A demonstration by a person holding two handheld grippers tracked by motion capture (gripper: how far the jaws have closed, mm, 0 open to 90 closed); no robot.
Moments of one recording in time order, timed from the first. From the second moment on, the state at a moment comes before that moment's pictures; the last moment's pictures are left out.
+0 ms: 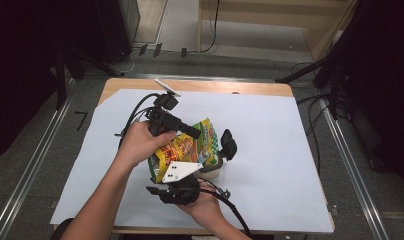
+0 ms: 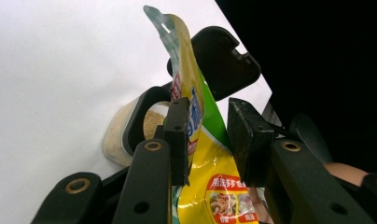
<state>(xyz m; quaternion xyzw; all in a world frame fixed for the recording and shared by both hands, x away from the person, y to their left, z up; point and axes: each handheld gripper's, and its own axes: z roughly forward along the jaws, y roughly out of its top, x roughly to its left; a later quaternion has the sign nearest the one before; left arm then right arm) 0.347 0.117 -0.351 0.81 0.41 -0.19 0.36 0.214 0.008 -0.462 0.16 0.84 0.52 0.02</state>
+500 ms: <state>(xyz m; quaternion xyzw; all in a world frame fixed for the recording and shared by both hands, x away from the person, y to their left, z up) 0.348 0.110 -0.360 0.83 0.41 -0.19 0.34 0.211 0.005 -0.471 0.13 0.84 0.53 0.02</state>
